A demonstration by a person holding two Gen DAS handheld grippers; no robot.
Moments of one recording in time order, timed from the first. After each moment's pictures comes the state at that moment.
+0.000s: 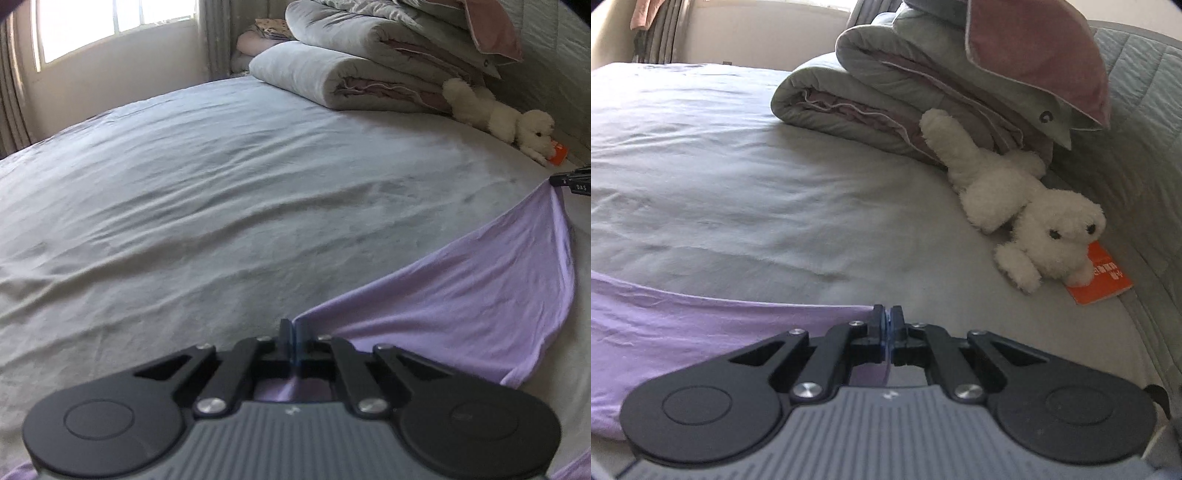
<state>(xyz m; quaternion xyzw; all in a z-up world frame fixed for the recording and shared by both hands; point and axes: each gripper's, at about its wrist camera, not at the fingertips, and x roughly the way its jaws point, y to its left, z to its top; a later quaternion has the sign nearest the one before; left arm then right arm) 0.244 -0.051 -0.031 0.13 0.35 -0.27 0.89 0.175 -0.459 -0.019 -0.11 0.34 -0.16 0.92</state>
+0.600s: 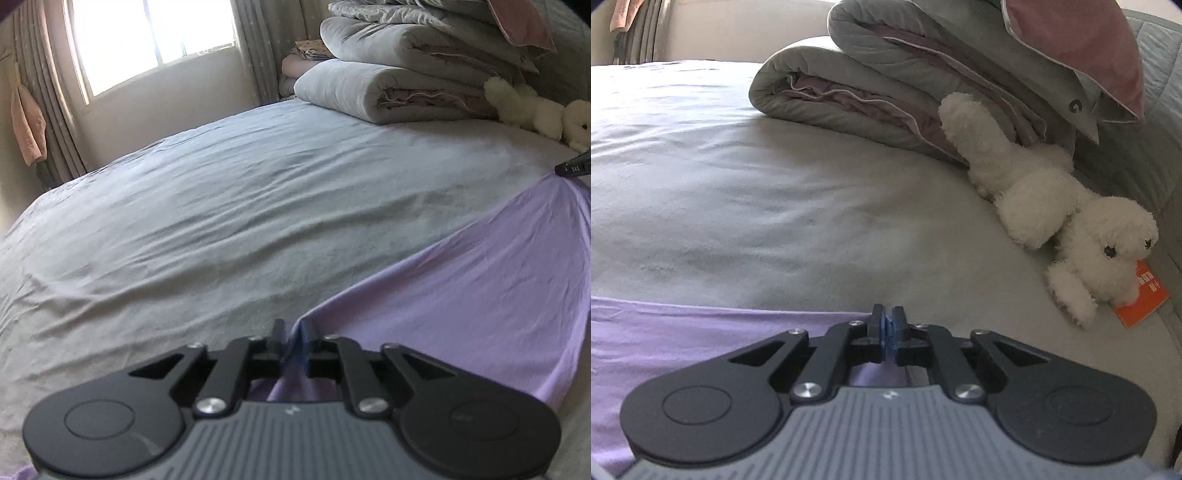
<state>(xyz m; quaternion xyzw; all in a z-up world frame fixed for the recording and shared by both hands) 0.237 -0.074 -0.040 0.16 0.30 -0.18 0.92 0.260 -0.467 -0.047 -0.09 0.35 -0.18 0.92</state>
